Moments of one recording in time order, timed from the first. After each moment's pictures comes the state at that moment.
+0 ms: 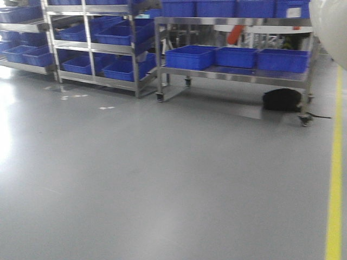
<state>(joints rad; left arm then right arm) -0.13 -0.01 0.01 -0.07 0.09 0.10 0.11 0.46 -0.66 0.17 0.67 0.13</state>
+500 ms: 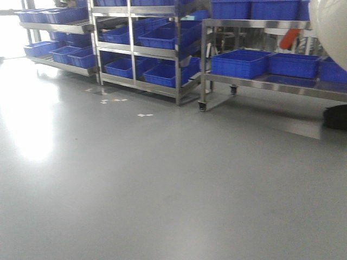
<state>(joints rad) -0.13 -0.01 0.01 -0.07 0.09 0.10 0.11 0.46 -0.66 0.17 0.67 0.13</state>
